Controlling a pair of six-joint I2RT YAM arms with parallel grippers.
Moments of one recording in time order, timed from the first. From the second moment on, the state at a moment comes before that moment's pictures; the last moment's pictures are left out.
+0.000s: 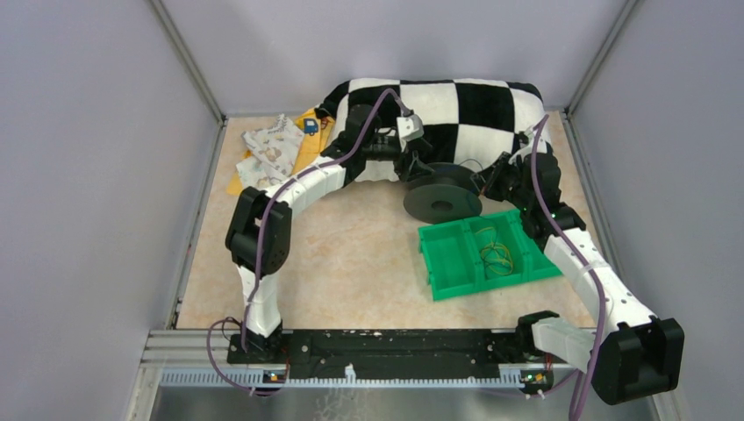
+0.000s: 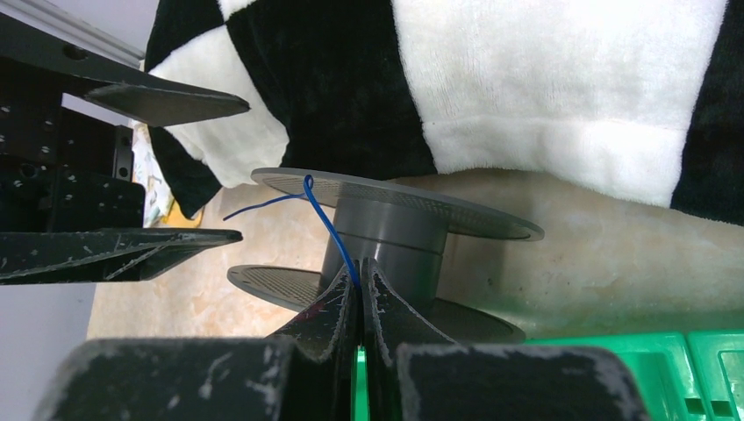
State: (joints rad) left arm -0.55 1.95 1.54 0.17 0.91 0.29; right arm 0.21 1.06 0.84 -0.14 -0.14 0.54
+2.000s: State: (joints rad) left arm -0.54 2.07 1.60 0.15 1.01 0.28; right arm 0.21 1.06 0.81 -0.11 -0.17 0.56
